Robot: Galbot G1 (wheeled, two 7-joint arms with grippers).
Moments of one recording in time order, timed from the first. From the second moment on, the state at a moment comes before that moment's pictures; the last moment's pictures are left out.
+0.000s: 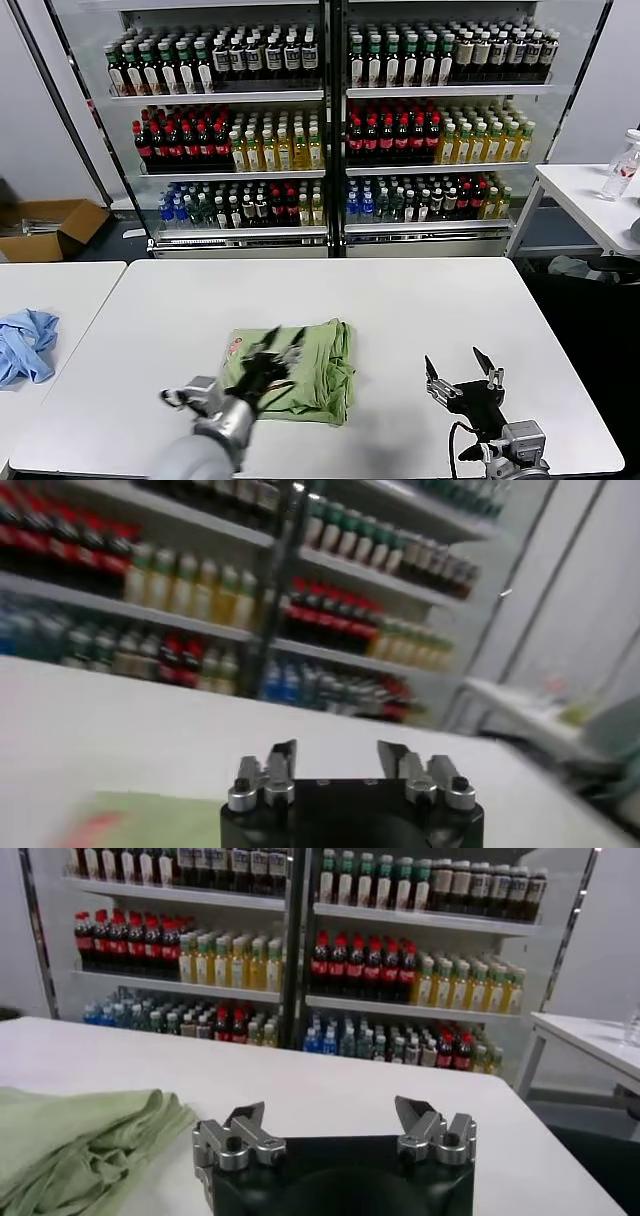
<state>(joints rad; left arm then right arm) 1.38 -1.23 -0.33 -2.16 -0.52 0.45 -0.18 -1.64 1.16 0.52 2.34 0.28 -0.43 0.18</state>
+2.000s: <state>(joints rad) 1.42 -0.99 -0.91 -2.05 -0.70 0.57 -0.03 -1.61 1.17 0.50 2.34 0.26 -0.44 0.19</state>
